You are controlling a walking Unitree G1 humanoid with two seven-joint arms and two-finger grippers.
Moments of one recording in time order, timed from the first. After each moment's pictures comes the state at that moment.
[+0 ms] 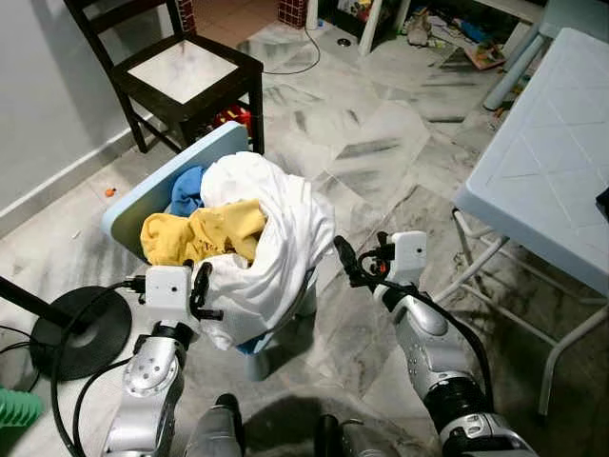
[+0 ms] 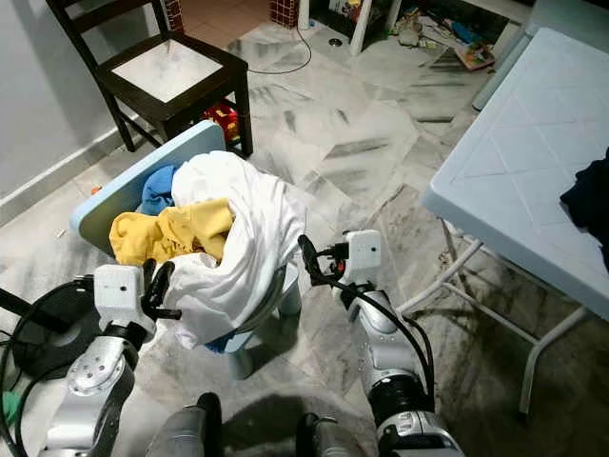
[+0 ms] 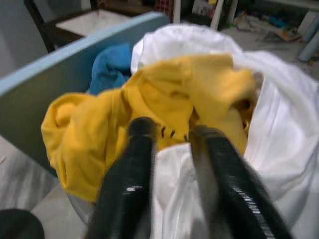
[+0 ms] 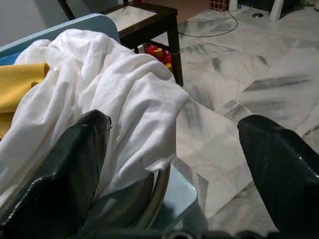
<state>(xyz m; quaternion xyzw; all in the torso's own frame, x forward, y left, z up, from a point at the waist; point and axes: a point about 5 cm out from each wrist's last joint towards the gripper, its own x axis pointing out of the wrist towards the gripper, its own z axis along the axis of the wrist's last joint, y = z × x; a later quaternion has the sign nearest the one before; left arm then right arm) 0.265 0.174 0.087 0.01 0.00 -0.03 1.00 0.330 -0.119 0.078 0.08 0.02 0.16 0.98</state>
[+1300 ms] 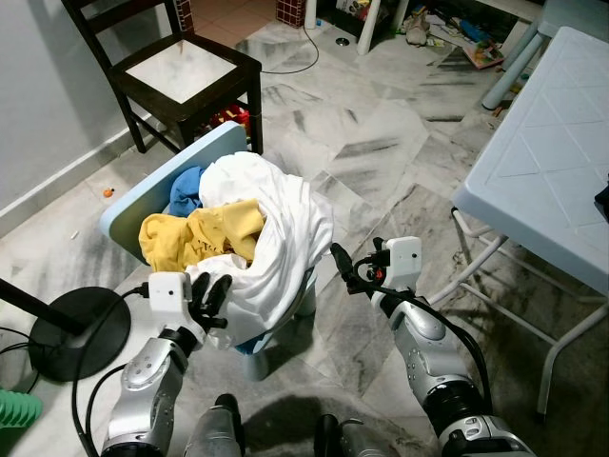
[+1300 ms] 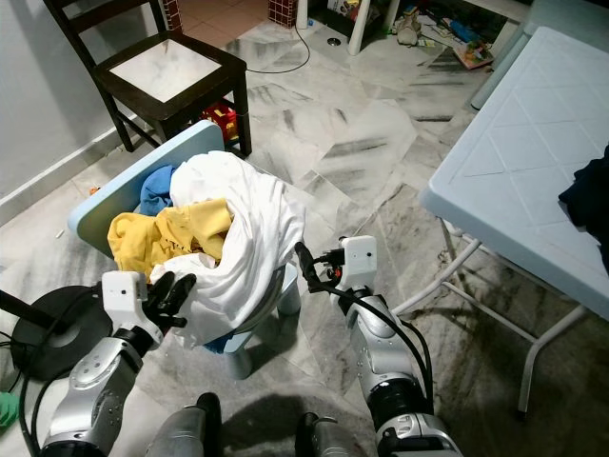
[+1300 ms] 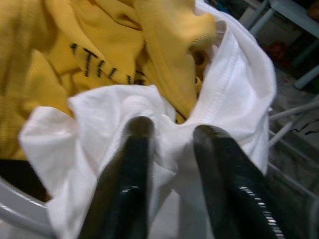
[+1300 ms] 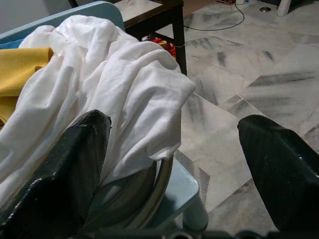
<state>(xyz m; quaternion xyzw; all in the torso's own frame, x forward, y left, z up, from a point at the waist) 0.275 0.170 0.051 -0.12 0.08 -0.13 0.98 0.327 -0.116 0.073 0.07 0.03 0.17 0.98</state>
